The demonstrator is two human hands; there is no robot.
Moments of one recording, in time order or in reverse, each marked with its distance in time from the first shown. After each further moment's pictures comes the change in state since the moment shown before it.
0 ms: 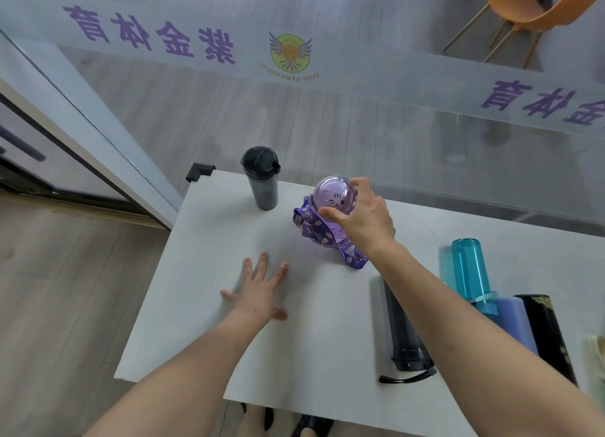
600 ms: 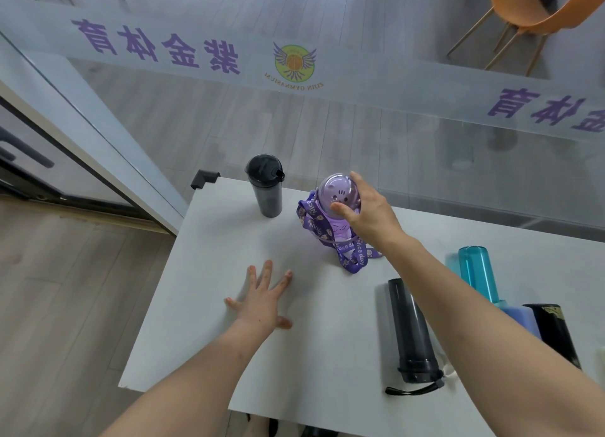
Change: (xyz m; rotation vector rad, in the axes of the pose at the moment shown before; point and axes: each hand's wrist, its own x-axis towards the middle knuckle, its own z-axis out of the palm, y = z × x) left_hand 0.001 0.000 0.000 0.010 -0.009 -0.010; right_hand 0.029 0.000 -0.009 -0.038 -0.130 -0.081
